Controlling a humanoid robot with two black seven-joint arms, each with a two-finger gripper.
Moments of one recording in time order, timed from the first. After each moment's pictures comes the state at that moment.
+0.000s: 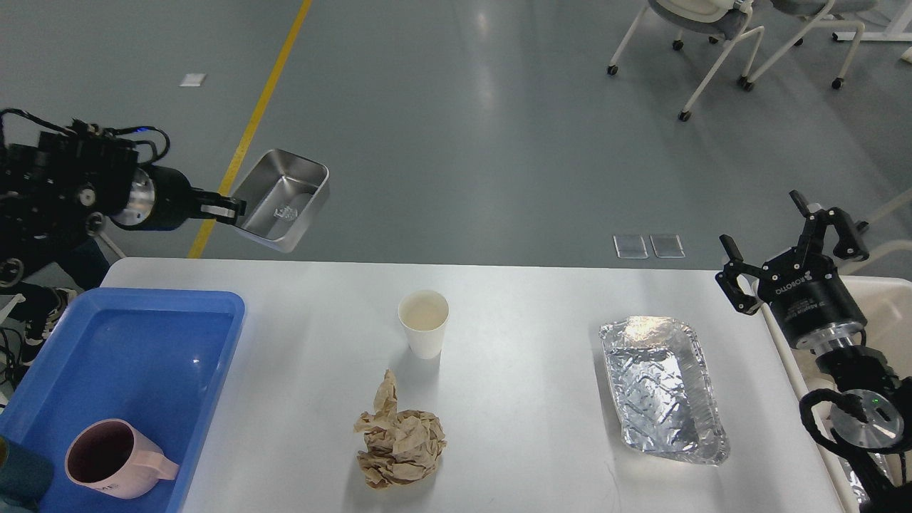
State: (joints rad) left arm -1.49 0.82 0.16 -1.02 1.37 -0.53 -0.23; right arm 0.12 -0.42 1.39 1.31 -0.26 0.27 0.21
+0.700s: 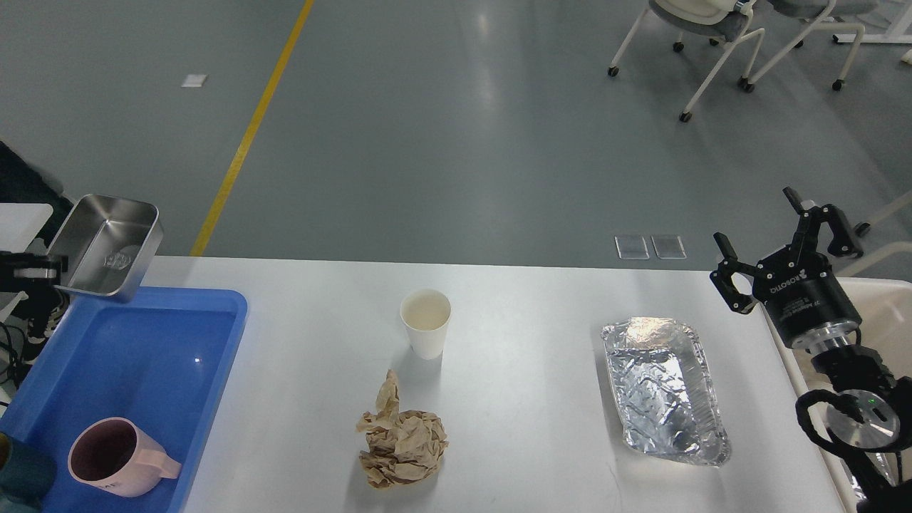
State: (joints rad) left arm -1.03 1.02 0.16 -0.97 1.36 -0.21 -0.19; right arm 0.12 -0.42 1.38 1.33 -0.26 0.27 0.21
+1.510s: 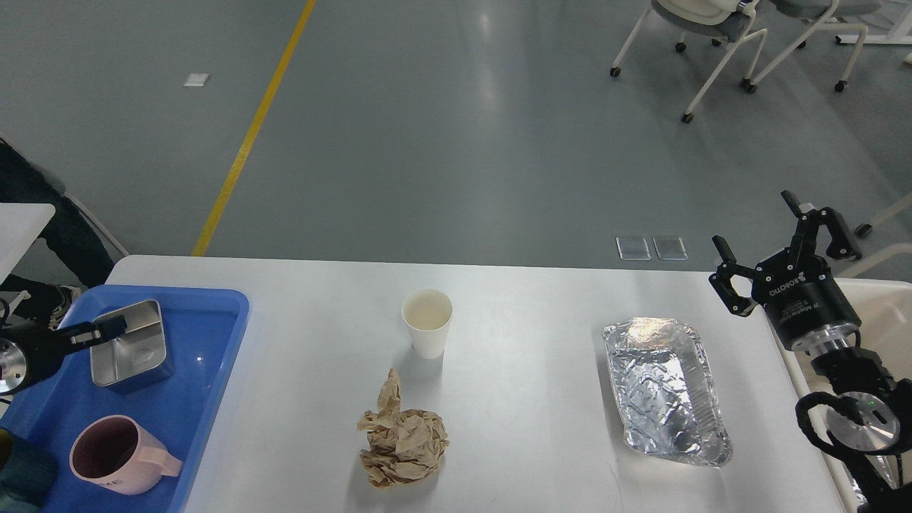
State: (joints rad) left arm -0.78 0.81 0.01 -0.76 0.98 -0.06 -0.19; right arm 0.11 -0.42 1.38 1.33 -0.26 0.27 0.21
